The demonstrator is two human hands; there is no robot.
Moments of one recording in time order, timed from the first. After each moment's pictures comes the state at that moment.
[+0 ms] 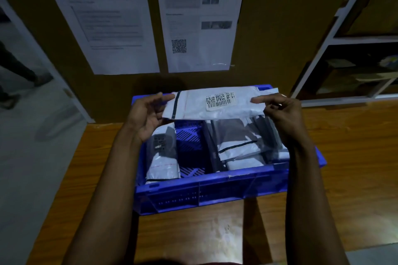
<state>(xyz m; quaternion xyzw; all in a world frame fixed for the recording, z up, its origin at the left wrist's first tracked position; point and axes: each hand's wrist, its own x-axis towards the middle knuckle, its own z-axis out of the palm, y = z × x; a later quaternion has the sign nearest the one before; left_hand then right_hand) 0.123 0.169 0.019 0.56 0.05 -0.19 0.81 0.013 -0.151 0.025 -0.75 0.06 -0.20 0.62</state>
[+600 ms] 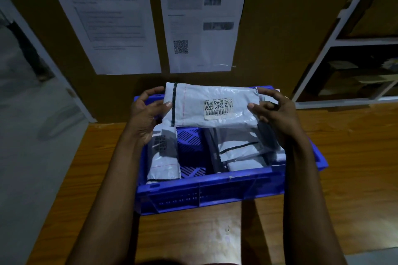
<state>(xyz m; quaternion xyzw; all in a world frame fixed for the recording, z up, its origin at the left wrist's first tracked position) 0.107 0.166 0.020 0.59 0.01 -0.08 0.81 0.026 -0.147 0.021 -0.68 0.10 -0.13 0.72</state>
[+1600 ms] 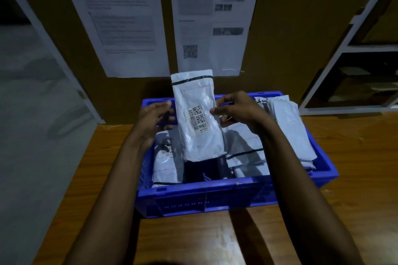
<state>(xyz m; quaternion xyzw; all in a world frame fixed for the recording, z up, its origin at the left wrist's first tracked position) 0.121 0.177 0.008 0.66 0.06 -0.09 0.74 0.086 -0.074 0.050 -0.82 0.05 0.08 0.57</state>
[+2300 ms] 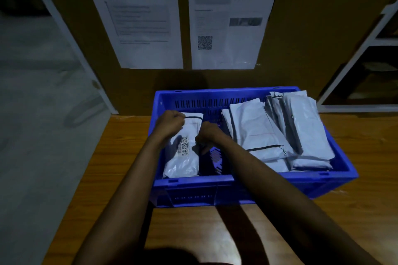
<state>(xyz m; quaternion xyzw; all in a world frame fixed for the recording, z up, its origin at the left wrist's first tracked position) 0.121 0.171 -0.023 0.84 0.08 -0.12 0.53 0.118 0.032 -0.056 -0.92 0.09 0.24 0.31</state>
